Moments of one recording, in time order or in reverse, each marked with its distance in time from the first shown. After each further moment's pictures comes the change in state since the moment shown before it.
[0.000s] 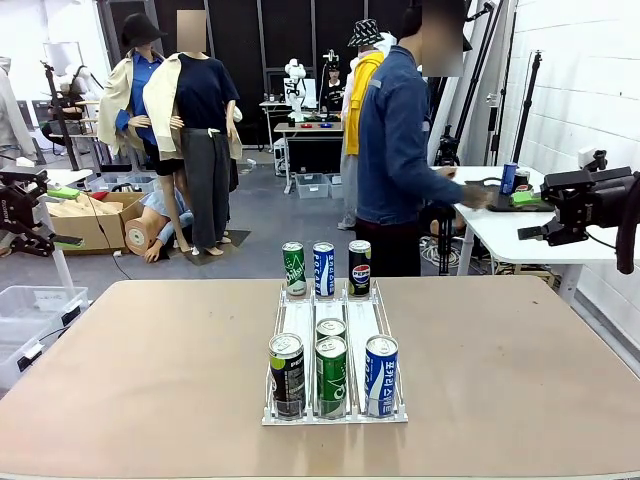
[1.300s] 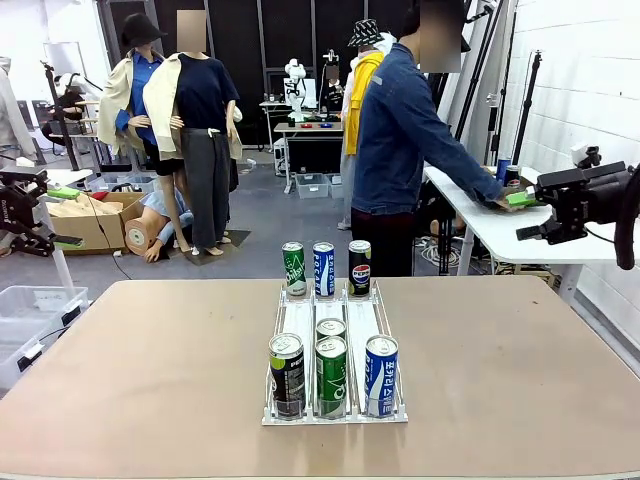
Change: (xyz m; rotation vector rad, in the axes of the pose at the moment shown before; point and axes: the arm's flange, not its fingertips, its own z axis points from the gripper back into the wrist) left arm 0.000 0.000 0.000 0.000 0.000 0.000; right arm 0.001 0.007 -0.003 -0.047 0.013 0.007
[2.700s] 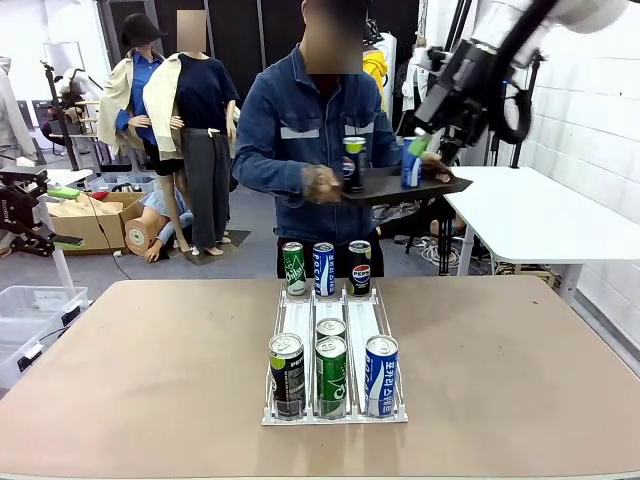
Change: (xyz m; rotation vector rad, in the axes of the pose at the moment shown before) left arm 0.000 0.000 0.000 0.000 0.000 0.000; right arm 0.079 0.233 -0.123 -0.506 0.512 0.371
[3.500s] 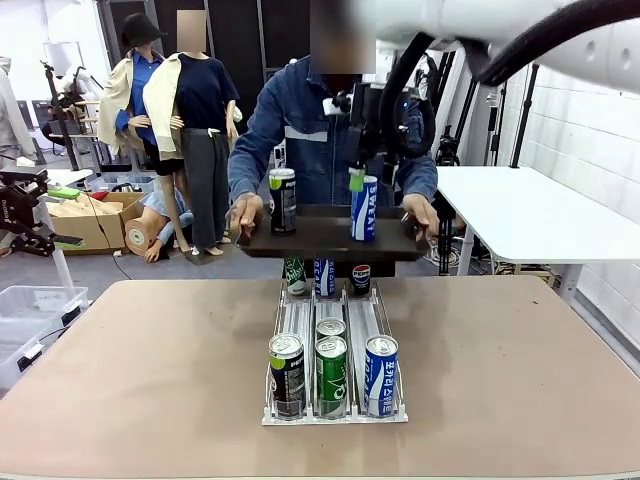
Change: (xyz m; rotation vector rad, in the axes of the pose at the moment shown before) left arm 0.000 0.000 -0.001 0.000 0.001 -0.001; right arm 0.116 0.072 -0.106 -0.208 0.307 0.171
